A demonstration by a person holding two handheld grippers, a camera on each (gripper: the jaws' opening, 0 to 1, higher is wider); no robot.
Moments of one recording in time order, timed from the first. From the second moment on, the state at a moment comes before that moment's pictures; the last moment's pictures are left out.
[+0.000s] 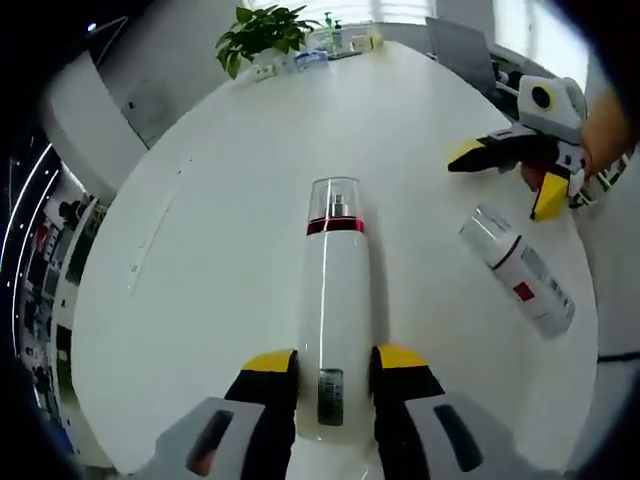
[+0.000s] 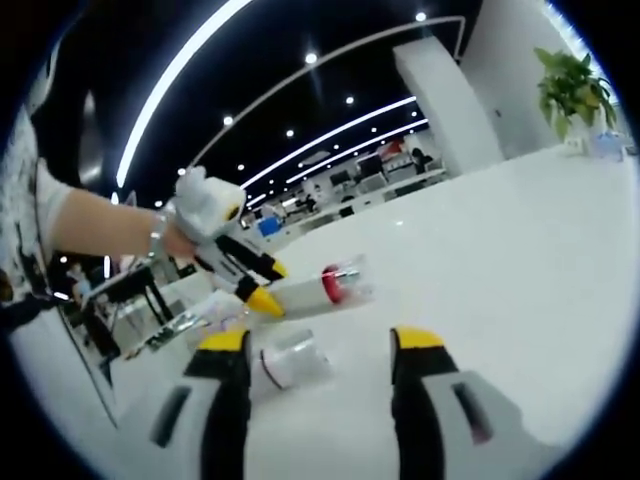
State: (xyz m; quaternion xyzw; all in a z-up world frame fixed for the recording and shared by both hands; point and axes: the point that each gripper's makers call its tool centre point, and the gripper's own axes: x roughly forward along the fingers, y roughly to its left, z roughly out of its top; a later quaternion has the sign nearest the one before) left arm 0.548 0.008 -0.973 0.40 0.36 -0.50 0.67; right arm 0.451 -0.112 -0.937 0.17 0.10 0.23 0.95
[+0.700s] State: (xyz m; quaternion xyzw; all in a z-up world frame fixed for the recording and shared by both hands) left arm 0.523 0.015 -0.973 0.38 0.37 -0.48 0.71; right arm 0.452 -0.112 -0.938 0.20 0.11 0.23 0.95
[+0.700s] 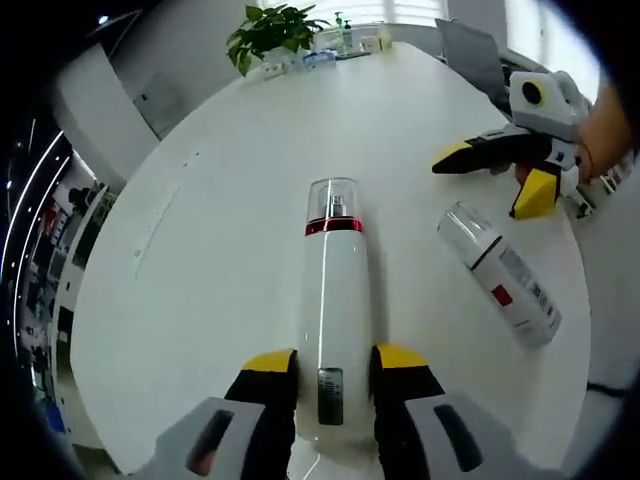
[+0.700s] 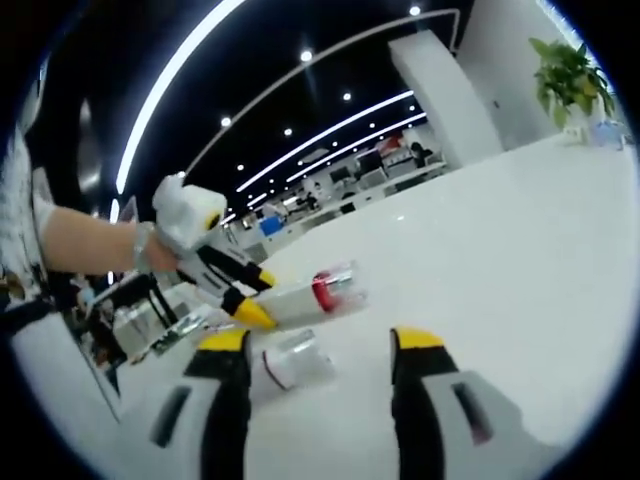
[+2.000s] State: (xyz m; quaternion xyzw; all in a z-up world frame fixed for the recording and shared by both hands) left arm 0.519 0.017 -0.977 0.38 0.37 -0.51 0.68; right arm 0.518 -0.116 -0.888 0.06 0.11 0.32 0.94
